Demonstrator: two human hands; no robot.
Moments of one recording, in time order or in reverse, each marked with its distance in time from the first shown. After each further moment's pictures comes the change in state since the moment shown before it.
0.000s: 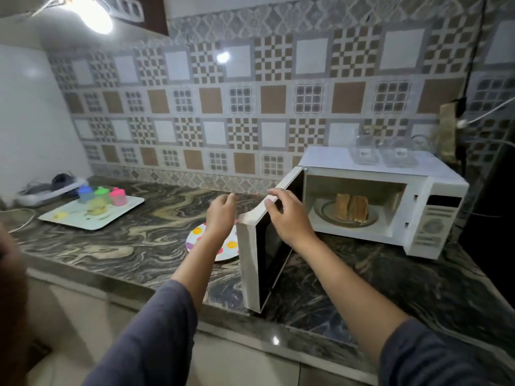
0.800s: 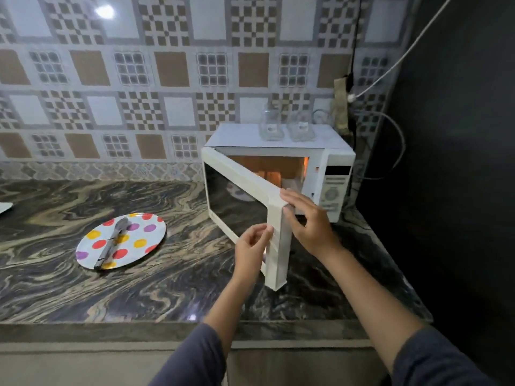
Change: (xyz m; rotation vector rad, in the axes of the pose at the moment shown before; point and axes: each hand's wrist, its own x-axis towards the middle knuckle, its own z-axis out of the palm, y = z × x) left_hand -0.113 -0.023 0.227 -0.470 -0.446 0.035; right_hand -0.072 0.135 -0.168 -0.215 0.148 -0.033
